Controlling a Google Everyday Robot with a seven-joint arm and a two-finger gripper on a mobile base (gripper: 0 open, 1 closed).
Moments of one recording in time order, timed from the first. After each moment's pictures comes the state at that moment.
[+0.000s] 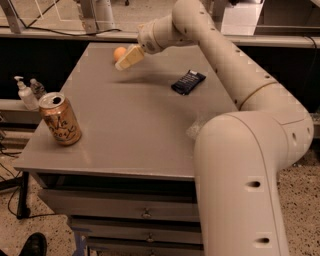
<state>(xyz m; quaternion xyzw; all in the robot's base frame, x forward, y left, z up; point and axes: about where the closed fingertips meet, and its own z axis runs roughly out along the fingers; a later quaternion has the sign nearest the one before) 0.836 0.096 0.895 -0.55 0.65 0.18 0.49</state>
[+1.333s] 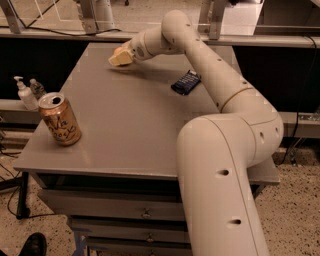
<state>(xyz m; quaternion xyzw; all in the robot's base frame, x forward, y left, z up) 0.862 0.129 0.859 -0.49 0.69 0.25 0.48</state>
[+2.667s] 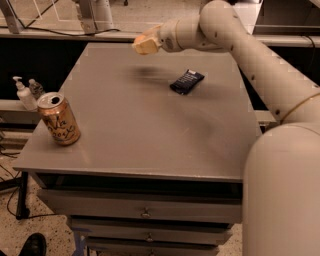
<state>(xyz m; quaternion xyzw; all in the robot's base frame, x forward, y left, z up) 0.813 0.044 0.927 -0.45 0.67 0.22 0.54</state>
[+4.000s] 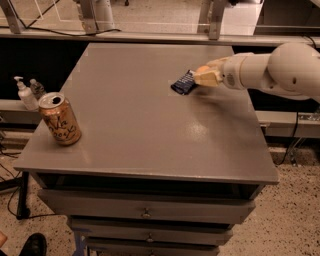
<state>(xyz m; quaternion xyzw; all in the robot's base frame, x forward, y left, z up) 0.714 -0.149 0.877 -0.33 0.77 0.11 0.53</state>
